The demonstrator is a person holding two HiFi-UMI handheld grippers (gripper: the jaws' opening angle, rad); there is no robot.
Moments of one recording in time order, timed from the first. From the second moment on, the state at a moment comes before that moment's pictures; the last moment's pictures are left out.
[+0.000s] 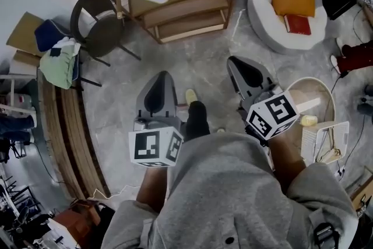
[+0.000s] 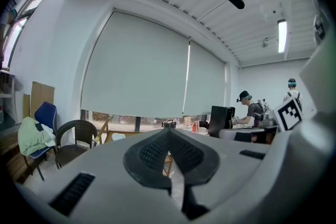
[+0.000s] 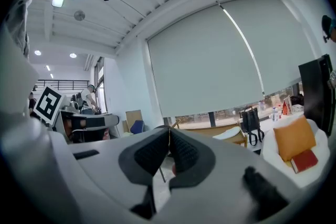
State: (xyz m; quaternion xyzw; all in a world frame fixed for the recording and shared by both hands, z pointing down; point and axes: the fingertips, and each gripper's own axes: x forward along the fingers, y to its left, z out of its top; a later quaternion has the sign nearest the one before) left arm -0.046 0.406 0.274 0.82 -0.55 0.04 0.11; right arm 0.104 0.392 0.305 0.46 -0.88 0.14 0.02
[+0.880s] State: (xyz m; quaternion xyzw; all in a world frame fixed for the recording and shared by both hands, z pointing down) left arm -0.128 0.247 0.278 0.82 -0.56 0.04 0.13; right arm 0.025 0.238 0.304 0.47 -0.87 0.15 0.05
